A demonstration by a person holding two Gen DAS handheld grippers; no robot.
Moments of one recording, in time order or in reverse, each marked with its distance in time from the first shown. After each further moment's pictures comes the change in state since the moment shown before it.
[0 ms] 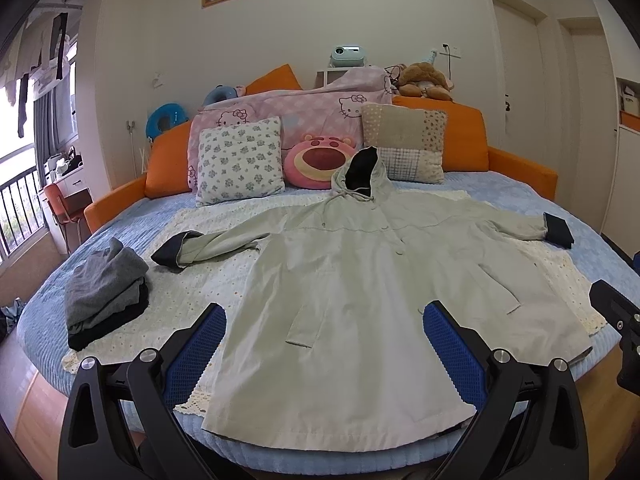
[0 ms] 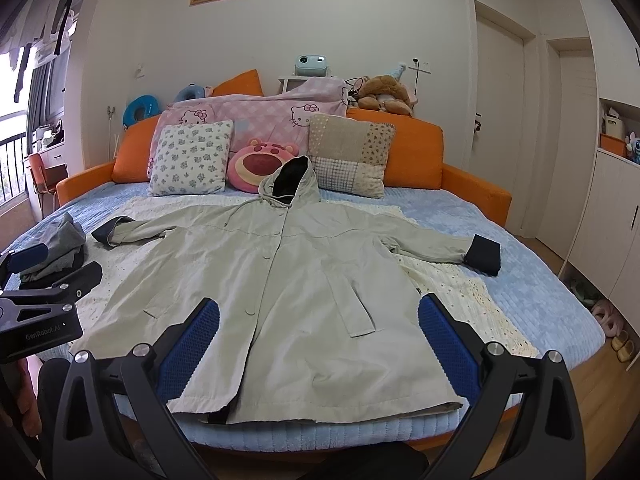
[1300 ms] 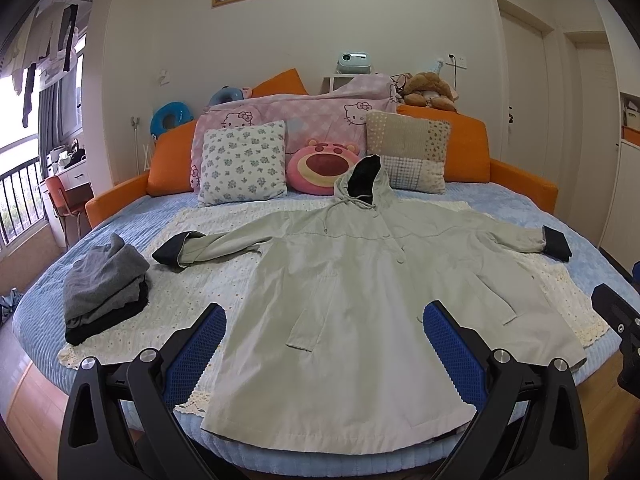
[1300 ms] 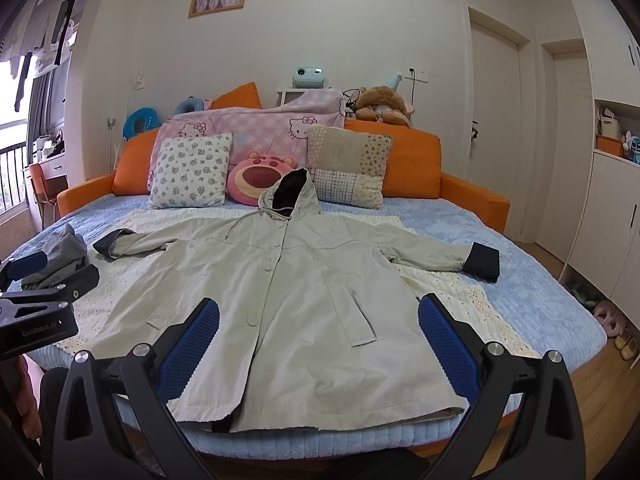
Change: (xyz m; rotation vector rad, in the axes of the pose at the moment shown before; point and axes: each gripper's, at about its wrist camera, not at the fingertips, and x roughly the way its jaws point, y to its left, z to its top) left arm -0.003 0.000 0.001 -0.017 -0.019 0.001; right arm -0.012 0.000 0.006 0.020 -0.045 -0.004
